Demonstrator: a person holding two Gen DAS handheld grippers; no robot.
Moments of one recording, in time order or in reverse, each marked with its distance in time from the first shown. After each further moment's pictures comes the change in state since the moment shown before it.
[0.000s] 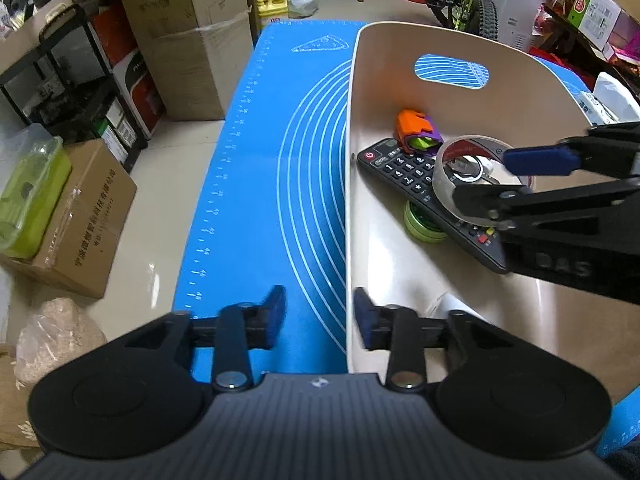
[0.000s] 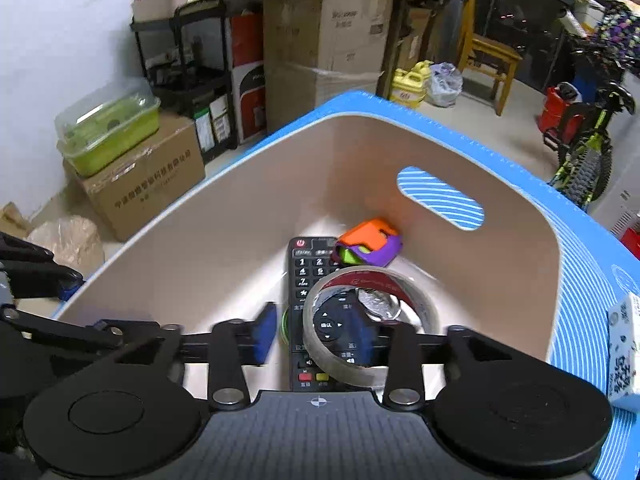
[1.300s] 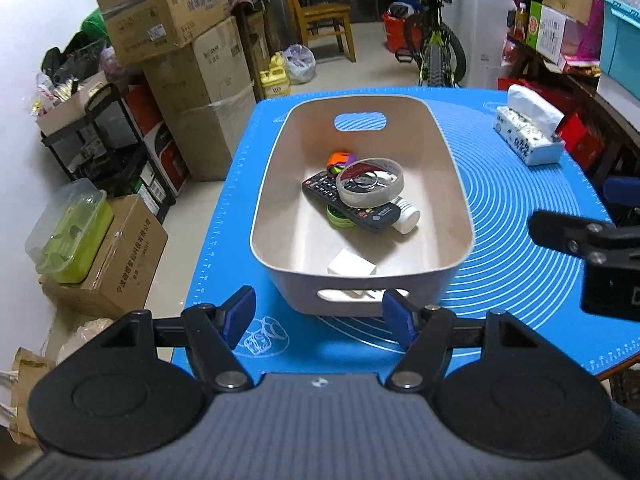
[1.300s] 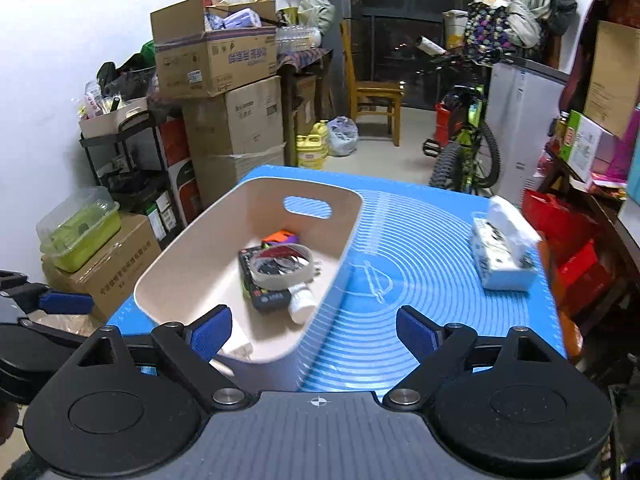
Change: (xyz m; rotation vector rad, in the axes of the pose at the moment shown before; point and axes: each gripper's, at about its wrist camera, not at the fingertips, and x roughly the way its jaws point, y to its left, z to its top) left arm -0.149 -0.090 -0.081 0.056 -0.203 0.087; right arm -0.220 -0.008 -0.130 0.278 -0.218 -0.177
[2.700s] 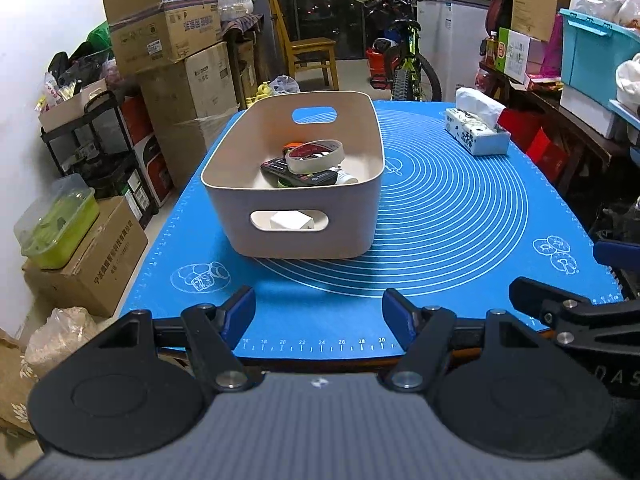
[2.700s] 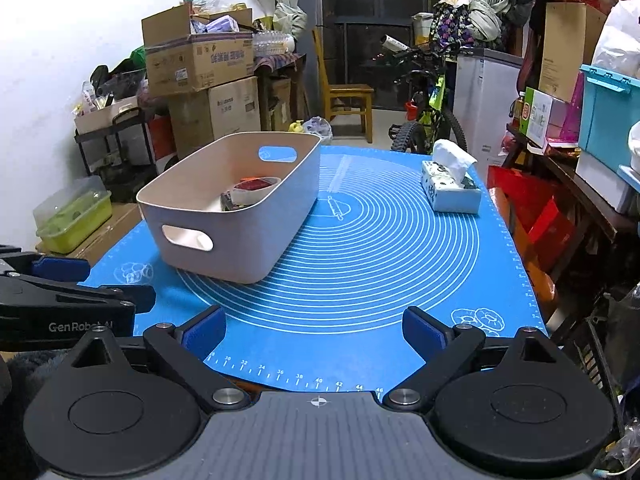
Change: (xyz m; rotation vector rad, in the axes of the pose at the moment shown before) left arm -0.034 -0.050 -0.097 -0.034 -0.133 -0.047; right arm -0.070 -0.021 -0.144 0.047 -0.052 -0.041
